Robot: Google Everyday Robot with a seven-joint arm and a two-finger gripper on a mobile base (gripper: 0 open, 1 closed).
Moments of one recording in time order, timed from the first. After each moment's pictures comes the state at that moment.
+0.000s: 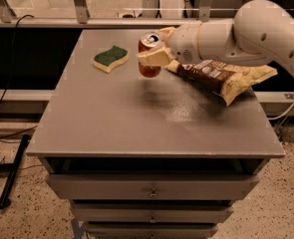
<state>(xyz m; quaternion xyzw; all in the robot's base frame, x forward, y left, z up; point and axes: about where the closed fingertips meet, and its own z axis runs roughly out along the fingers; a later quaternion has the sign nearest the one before) 0.648 -0.013 0.942 -0.51 0.63 0.23 0.53</state>
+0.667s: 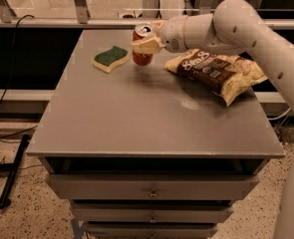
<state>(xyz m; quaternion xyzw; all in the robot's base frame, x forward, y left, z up) 0.732 0.008 0.929 -0.50 0.63 0.25 0.54</state>
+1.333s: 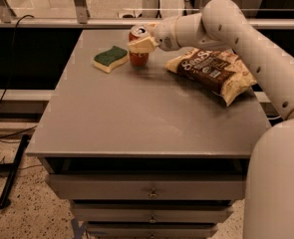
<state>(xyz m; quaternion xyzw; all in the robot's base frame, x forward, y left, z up) 0.764 0.019 0.910 -0.49 0.64 0.26 0.52</state>
